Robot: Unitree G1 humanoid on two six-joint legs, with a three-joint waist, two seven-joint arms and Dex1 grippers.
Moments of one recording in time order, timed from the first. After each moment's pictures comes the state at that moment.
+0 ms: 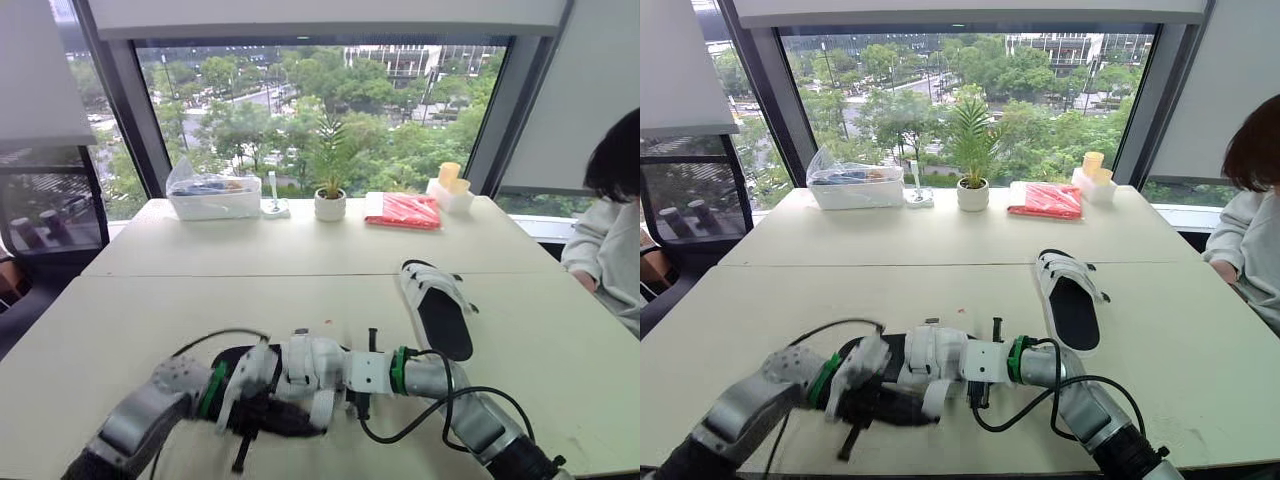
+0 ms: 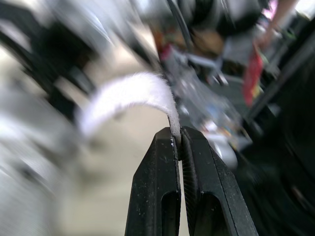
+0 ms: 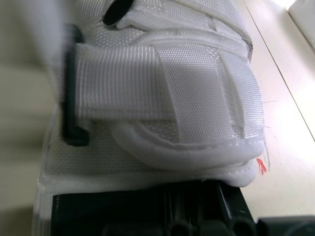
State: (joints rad) left arm -0.37 0.58 -0.21 -0.21 -0.58 0.51 -1.24; right arm -0.35 -0.49 0.42 0.03 -0.29 -0.11 0.78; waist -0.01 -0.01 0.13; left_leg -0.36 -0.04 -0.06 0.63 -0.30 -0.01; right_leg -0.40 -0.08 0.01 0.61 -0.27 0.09
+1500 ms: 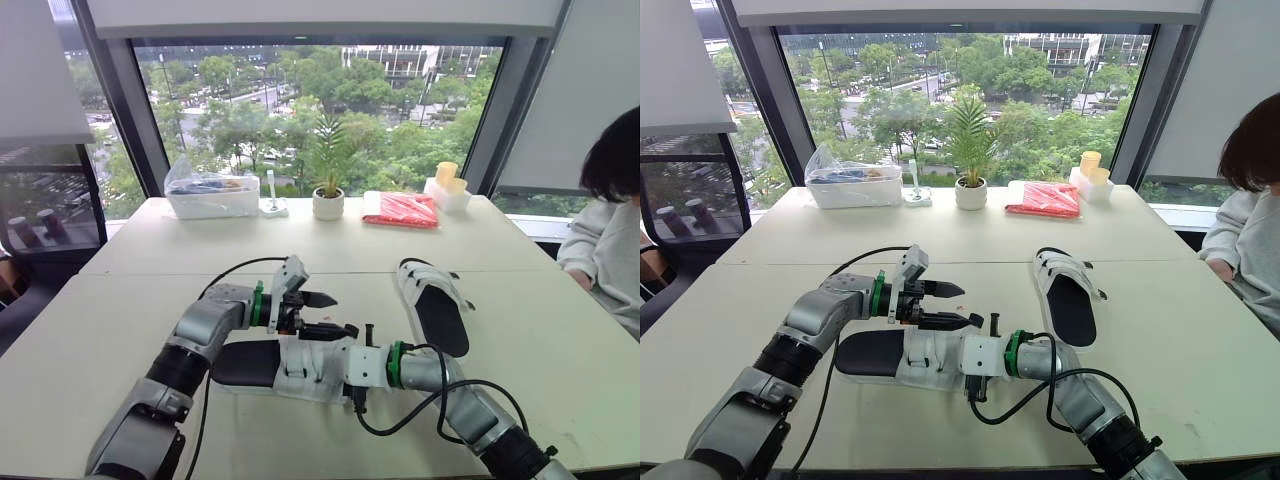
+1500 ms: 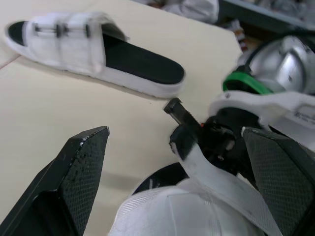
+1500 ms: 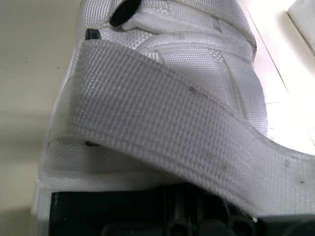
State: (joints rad) left arm -0.84 0.39 -0.27 0.41 -0.37 0.47 -1.26; right arm -0.40 -0.47 0.42 0.08 -0.29 -0.14 0.78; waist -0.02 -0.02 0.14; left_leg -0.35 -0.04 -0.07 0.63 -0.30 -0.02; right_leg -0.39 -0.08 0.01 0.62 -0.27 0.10
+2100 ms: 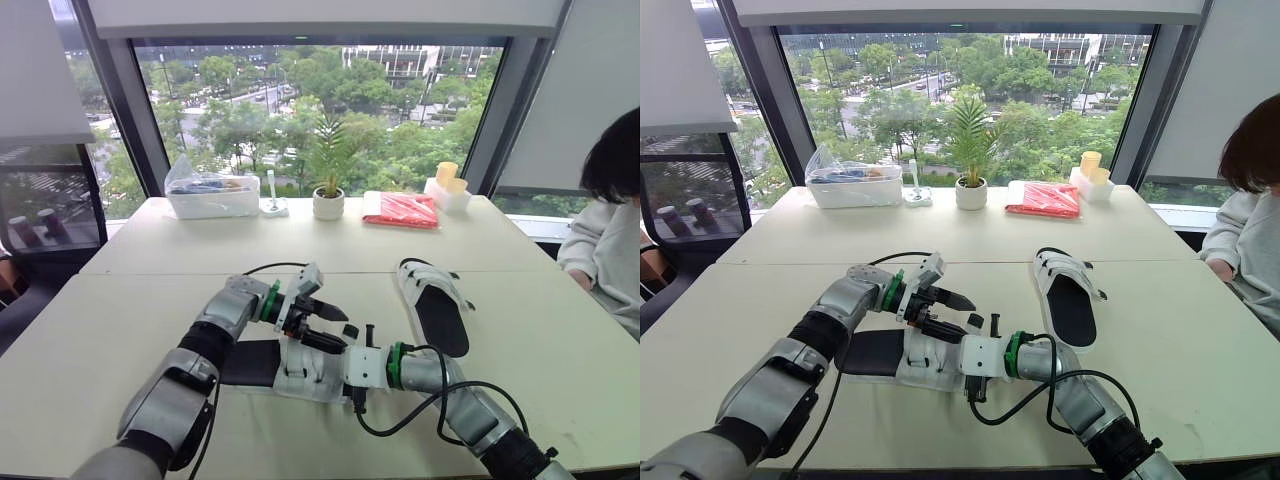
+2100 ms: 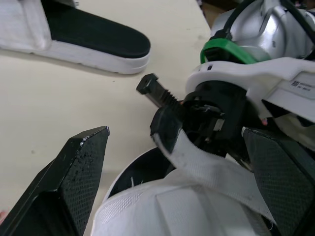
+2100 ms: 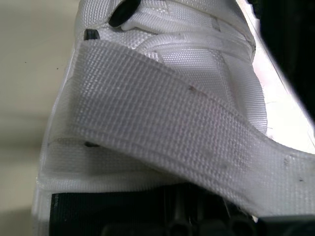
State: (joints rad) left arm -0.99 0.29 -0.30 0.72 -0.23 0.34 -1.48; right arm -0.39 -0.47 0.42 0.08 -0.29 -0.14 0.76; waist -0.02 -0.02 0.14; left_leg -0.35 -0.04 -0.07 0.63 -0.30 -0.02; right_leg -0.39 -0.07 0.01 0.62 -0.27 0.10
